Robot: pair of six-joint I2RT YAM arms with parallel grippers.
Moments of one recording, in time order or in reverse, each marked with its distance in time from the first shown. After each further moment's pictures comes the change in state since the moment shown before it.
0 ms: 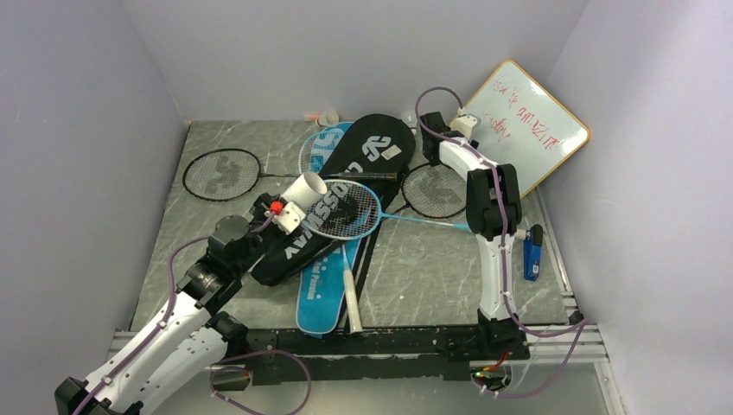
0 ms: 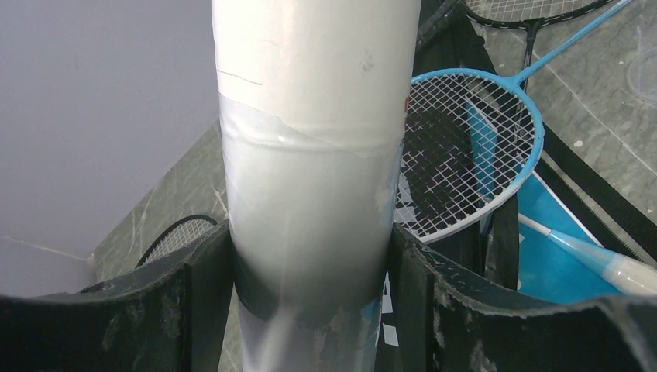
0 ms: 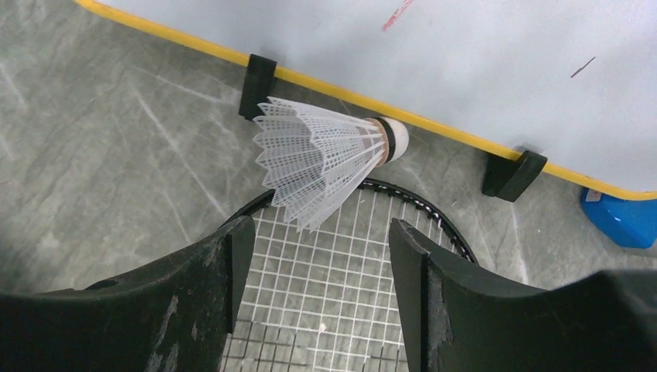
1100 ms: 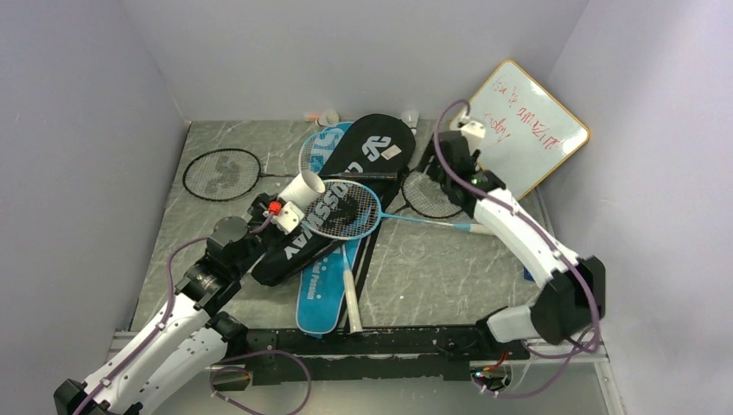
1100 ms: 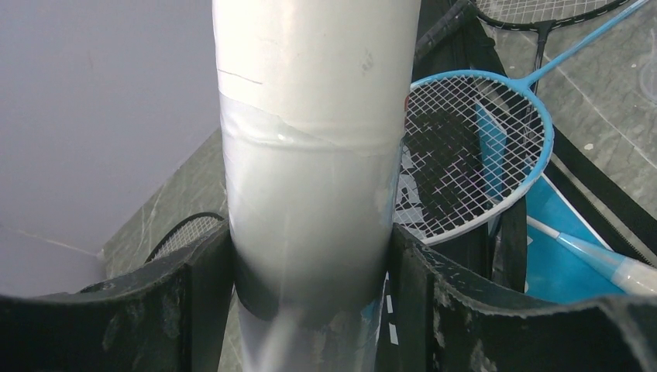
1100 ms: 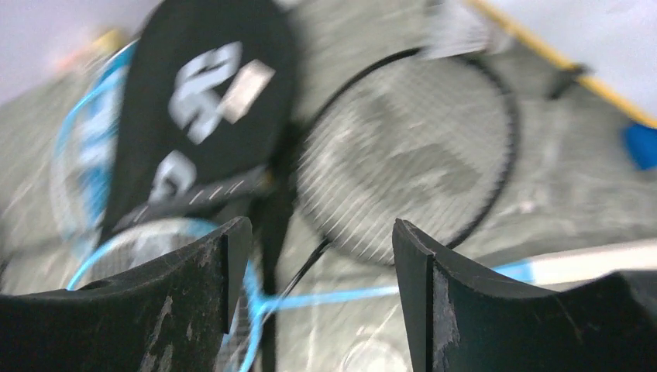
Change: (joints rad) left arm -0.005 -0.014 -0.001 0.000 -0.027 0.004; right arm 0.271 -0.944 -0.652 0.175 -0.399 -0.140
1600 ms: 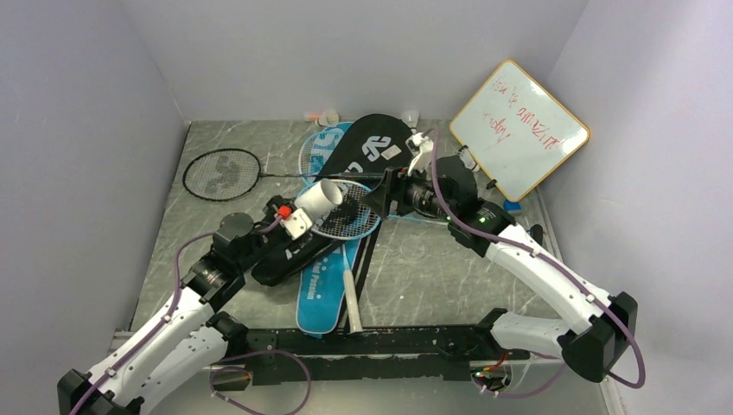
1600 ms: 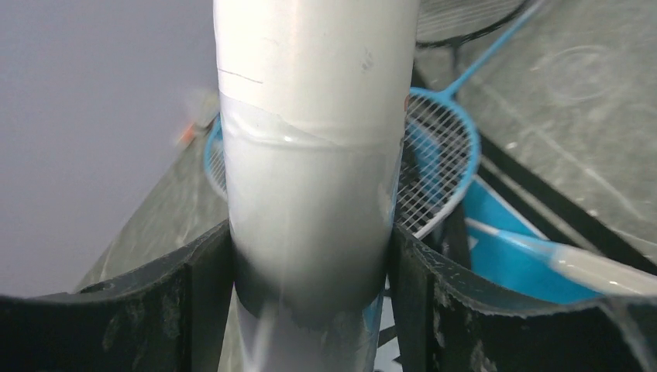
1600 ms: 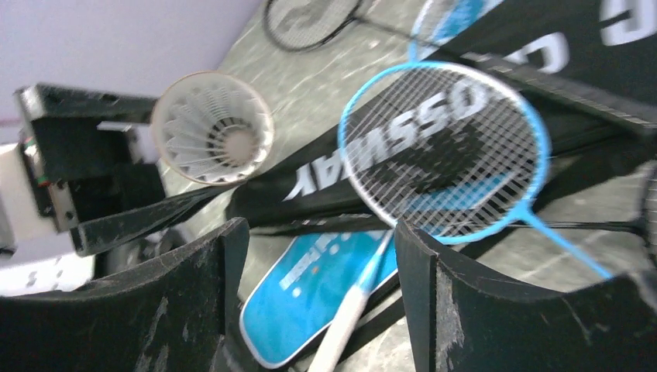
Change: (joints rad) left arm -0.003 0.057 0.000 0.036 0.249 0.030; right arm 0.185 -0.197 -0.126 0.166 -0.692 -0.124
